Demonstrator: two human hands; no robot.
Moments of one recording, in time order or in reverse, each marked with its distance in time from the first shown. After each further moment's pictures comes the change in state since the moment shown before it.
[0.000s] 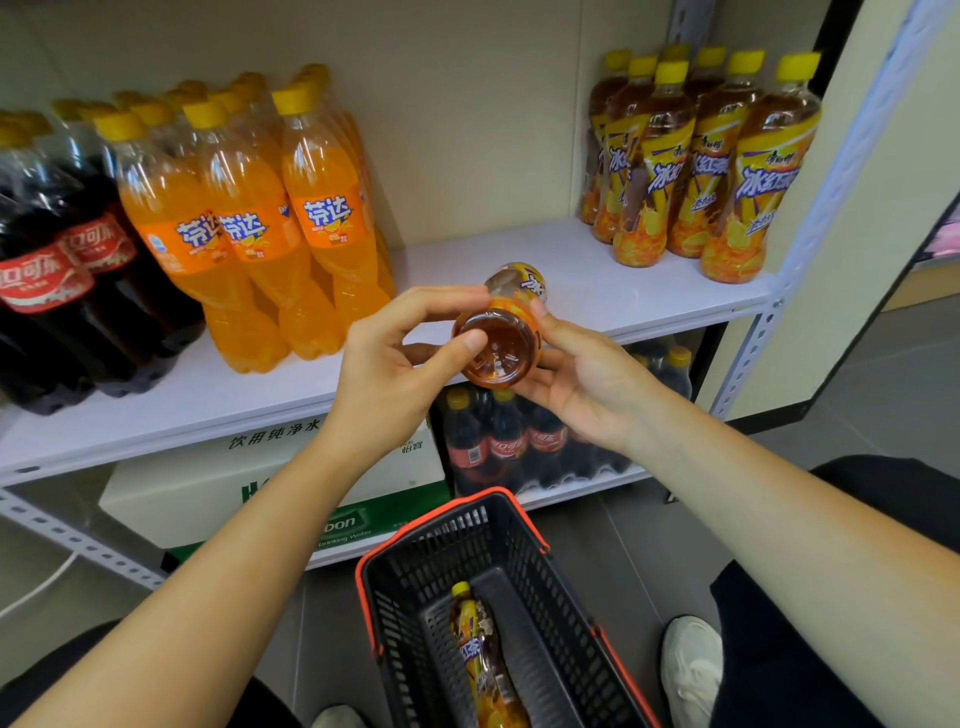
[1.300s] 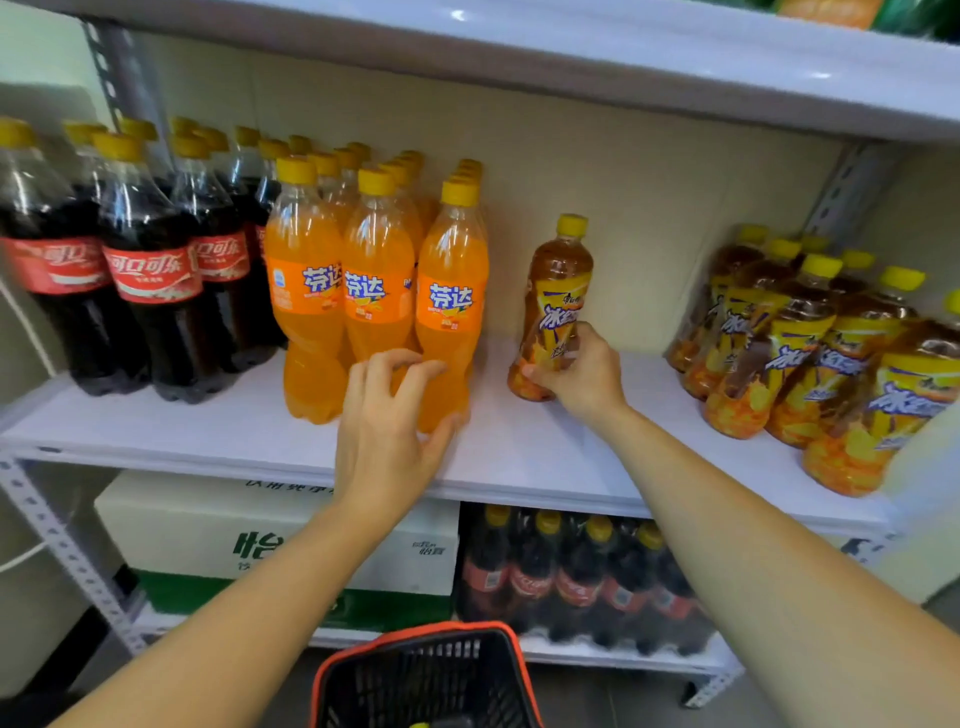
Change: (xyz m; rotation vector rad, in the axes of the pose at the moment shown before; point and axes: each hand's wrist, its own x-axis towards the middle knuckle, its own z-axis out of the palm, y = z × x) left_hand 0.003 -0.090 -0.050 1.002 0.496 -0.034; right_hand 0.211 -0.025 0.013 -1.182 0.226 -0.594
